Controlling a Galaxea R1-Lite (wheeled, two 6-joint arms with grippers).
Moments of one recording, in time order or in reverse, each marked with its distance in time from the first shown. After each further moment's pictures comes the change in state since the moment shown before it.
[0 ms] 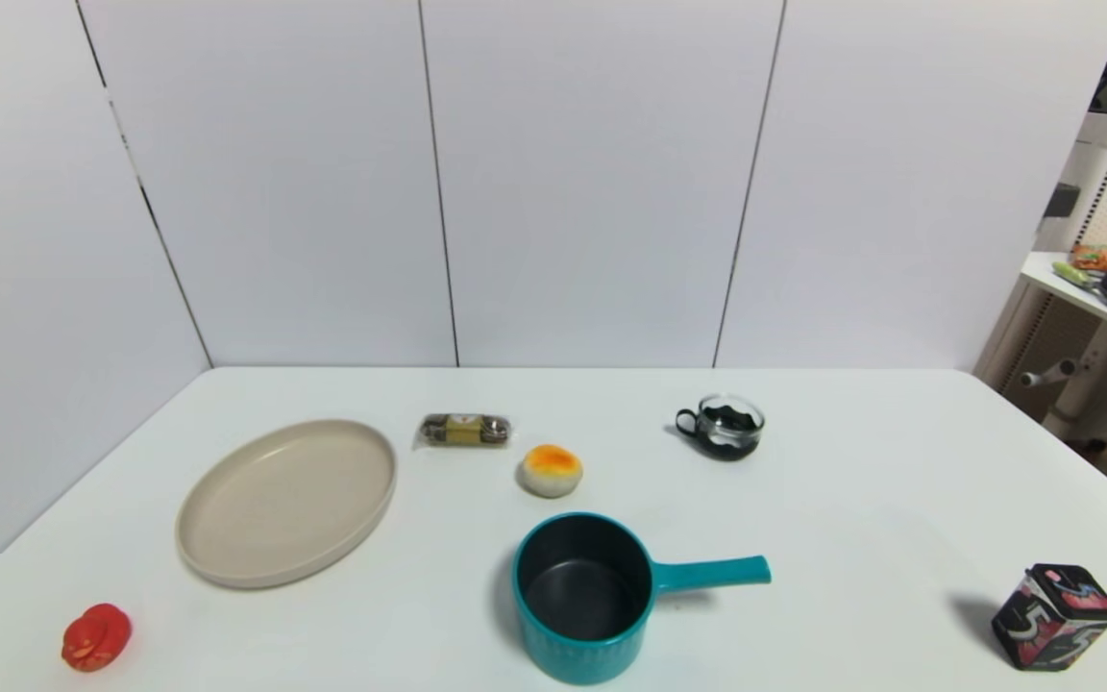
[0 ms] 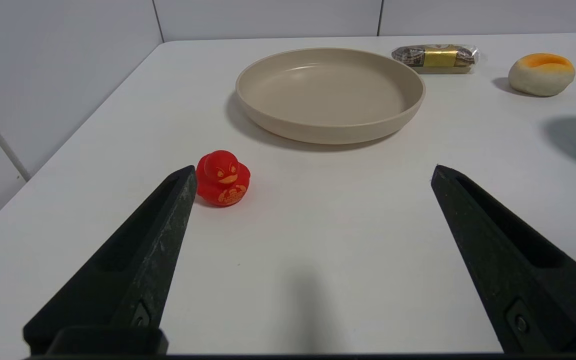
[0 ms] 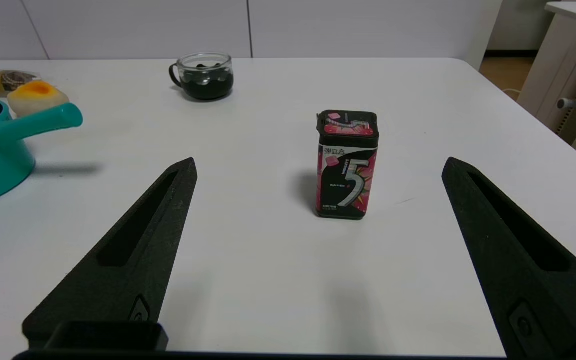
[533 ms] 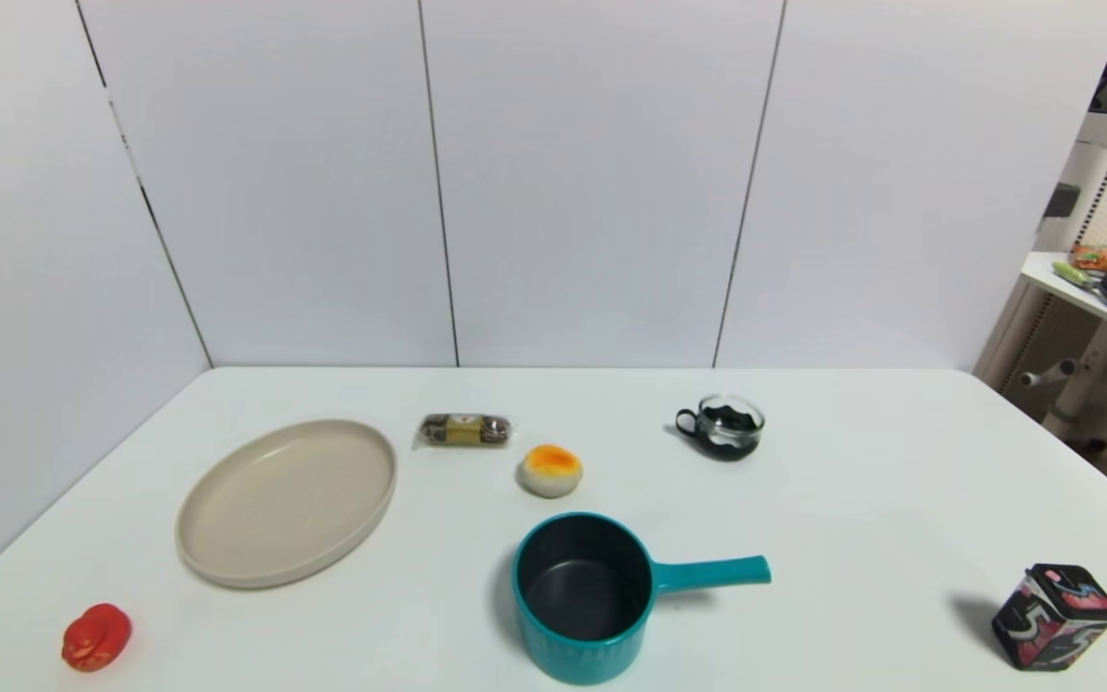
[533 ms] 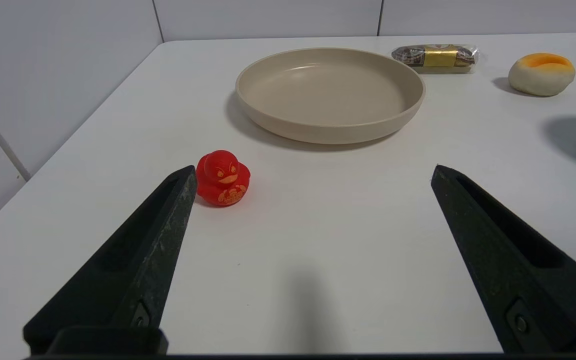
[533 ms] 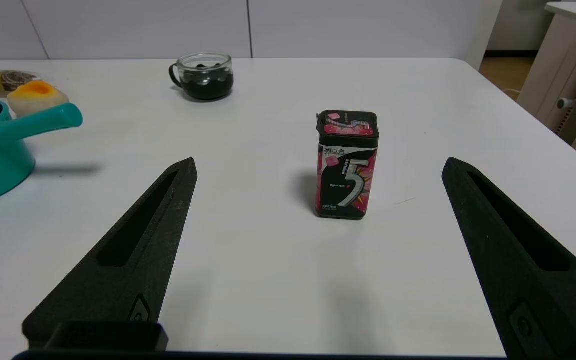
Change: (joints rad) left arm 0.000 0.000 0.000 0.000 0.000 -0.001; right arm 0.000 0.000 0.000 0.000 0.000 0.000
